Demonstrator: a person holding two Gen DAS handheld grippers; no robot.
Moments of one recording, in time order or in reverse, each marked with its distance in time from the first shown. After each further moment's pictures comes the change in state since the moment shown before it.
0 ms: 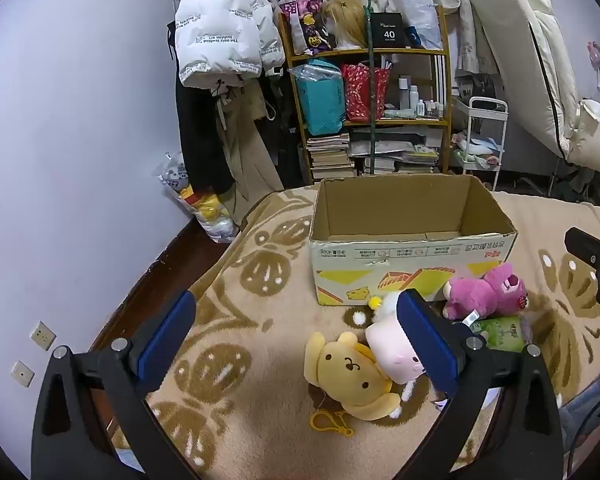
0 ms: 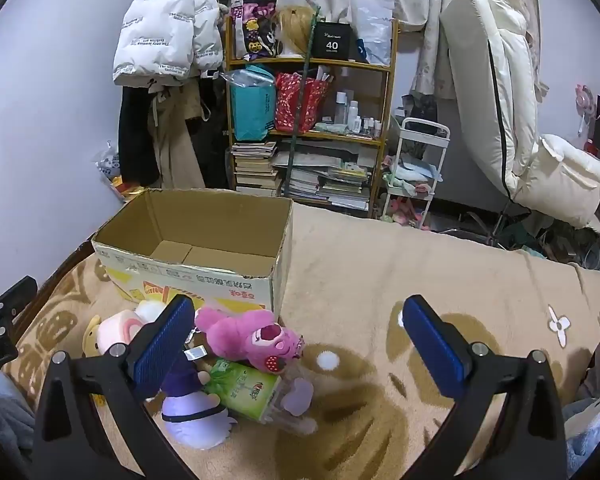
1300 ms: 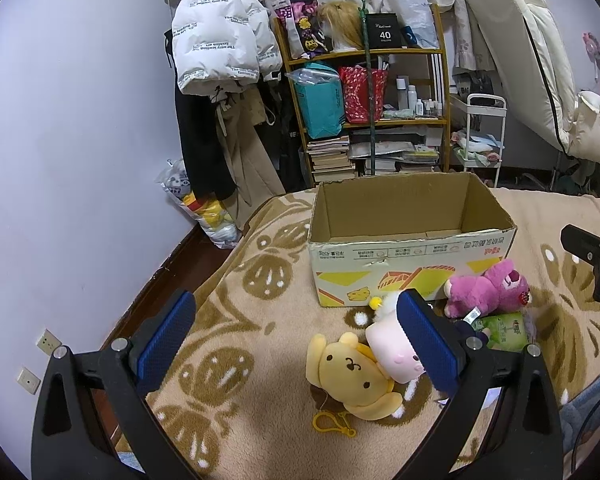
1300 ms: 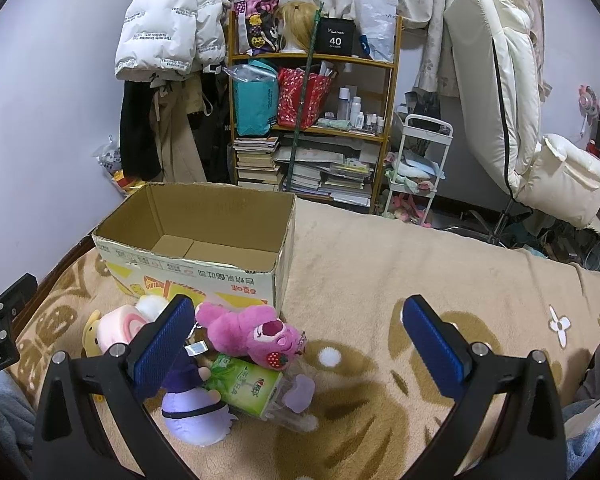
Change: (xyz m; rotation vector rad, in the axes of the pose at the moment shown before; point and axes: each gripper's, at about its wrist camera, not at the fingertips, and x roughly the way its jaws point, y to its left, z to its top) left arm -0.005 -0.002 0.000 0.026 -0.024 0.019; right arm 0.003 0.006 -0.003 -0.003 0.013 0.004
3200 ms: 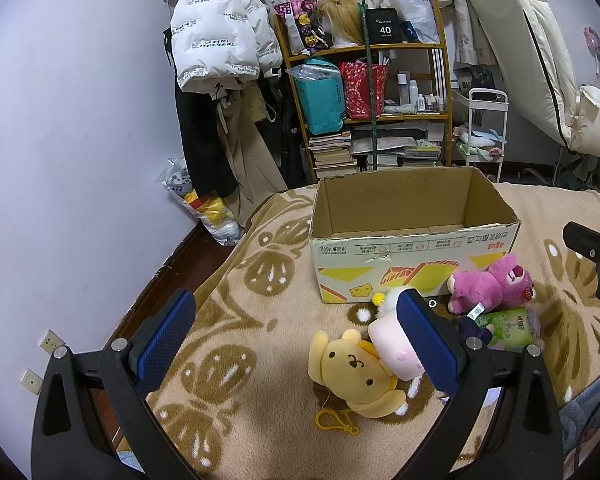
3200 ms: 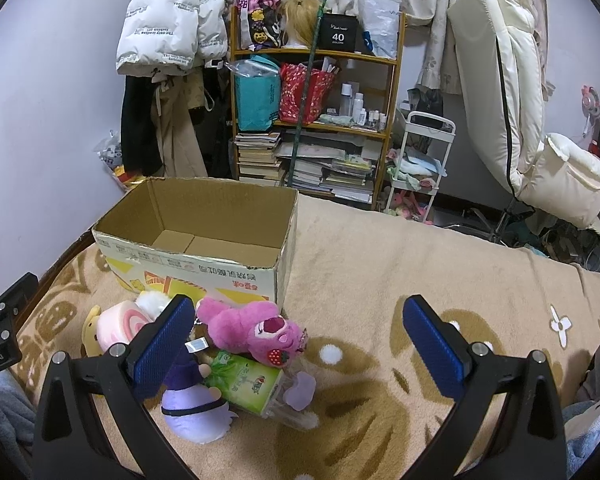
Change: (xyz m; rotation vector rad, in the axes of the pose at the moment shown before) left arm 0.002 0.003 -0.006 0.006 0.007 0.004; right arm 0.005 0.000 -0.009 -0.003 0.008 0.002
